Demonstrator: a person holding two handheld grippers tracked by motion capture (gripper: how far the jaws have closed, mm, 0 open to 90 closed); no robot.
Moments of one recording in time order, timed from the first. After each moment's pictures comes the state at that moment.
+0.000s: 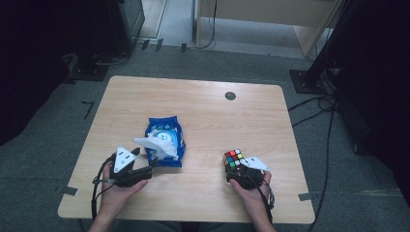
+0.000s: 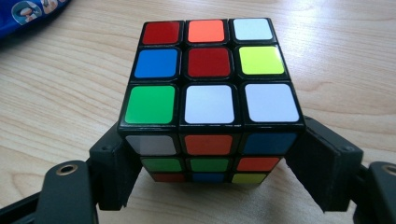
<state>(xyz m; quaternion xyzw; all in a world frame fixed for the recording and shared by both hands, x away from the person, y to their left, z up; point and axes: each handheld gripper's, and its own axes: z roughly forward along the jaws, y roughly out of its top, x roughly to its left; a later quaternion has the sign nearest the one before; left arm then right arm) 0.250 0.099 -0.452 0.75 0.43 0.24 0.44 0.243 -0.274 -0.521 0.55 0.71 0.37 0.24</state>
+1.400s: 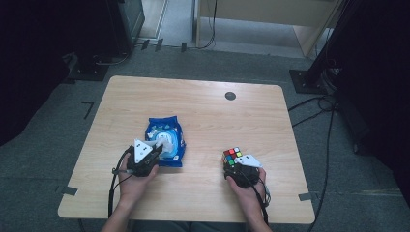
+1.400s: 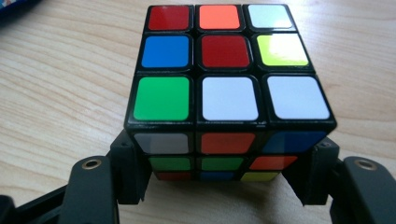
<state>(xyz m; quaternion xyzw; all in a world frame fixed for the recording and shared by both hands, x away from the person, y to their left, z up) 0.275 0.072 -0.473 0.74 0.43 0.26 0.44 0.251 -0.261 -0.523 0.55 0.72 0.34 0.25</state>
